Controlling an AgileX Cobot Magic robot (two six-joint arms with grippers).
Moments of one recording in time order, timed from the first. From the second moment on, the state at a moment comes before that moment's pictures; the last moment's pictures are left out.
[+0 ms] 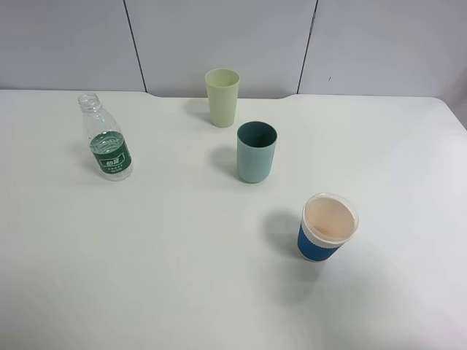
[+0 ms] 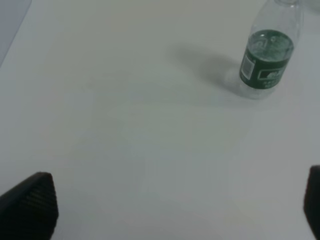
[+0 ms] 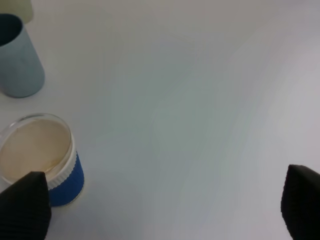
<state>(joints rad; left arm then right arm) -0.09 0.00 -0.51 0.15 1.05 -0.15 -0.07 0.00 -0.51 0.16 1.07 -0.18</state>
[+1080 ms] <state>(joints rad) -0.09 0.00 -0.51 0.15 1.05 -0.15 -0.07 0.00 -0.50 0.14 1.07 -0.15</state>
